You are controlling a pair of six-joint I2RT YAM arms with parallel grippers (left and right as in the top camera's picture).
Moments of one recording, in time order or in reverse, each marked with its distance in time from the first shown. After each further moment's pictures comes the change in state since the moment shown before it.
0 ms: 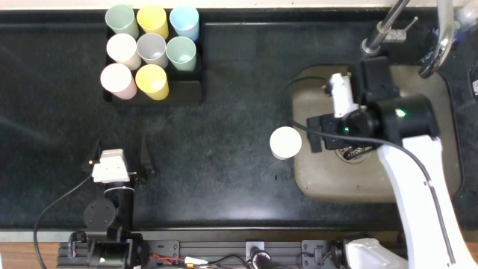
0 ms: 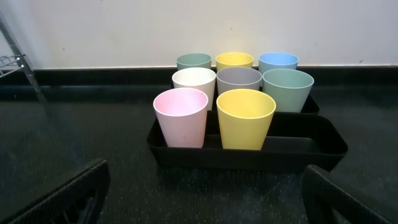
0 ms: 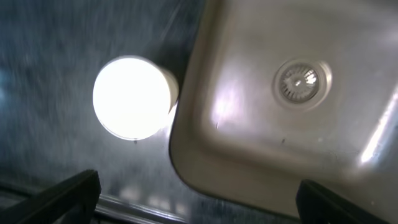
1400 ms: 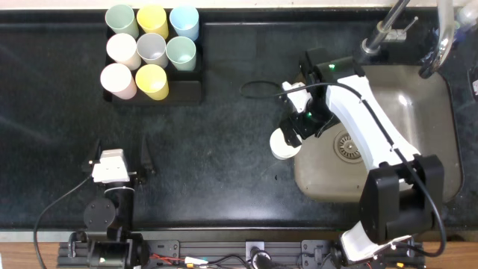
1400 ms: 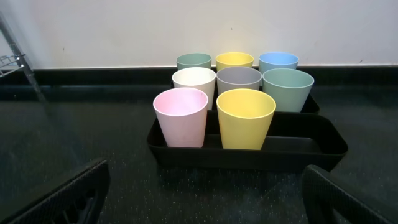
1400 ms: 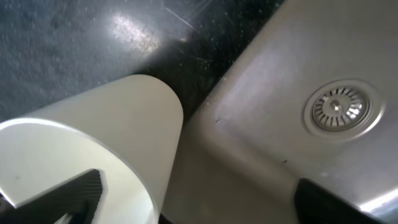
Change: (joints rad) left arm 0.000 0.000 0.000 0.000 0.000 0.000; right arm 0.070 0.427 0.000 0.138 -0.019 -0.274
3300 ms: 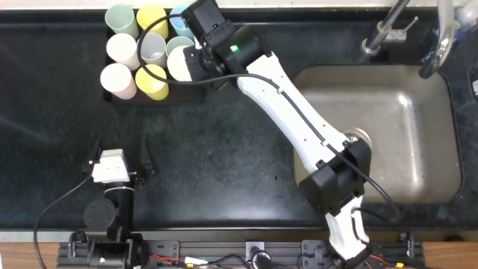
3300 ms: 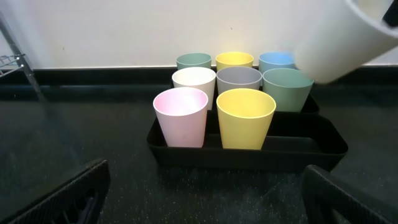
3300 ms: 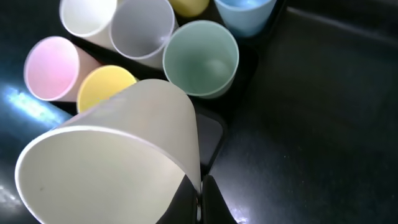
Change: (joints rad) left arm 0.000 0.000 0.000 0.000 0.000 0.000; right arm 0.415 0.345 0.801 0.221 0.077 0.636
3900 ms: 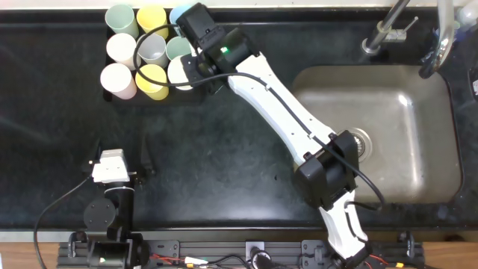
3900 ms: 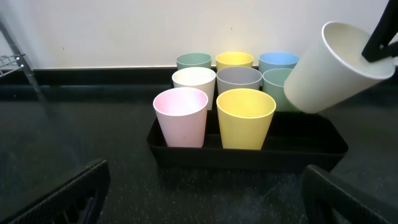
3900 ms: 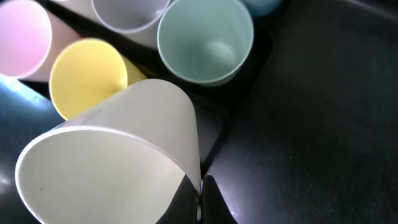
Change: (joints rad) left arm 0.000 0.000 0.000 0.000 0.000 0.000; right arm 0.016 0.063 0.000 -0.010 0.003 -0.056
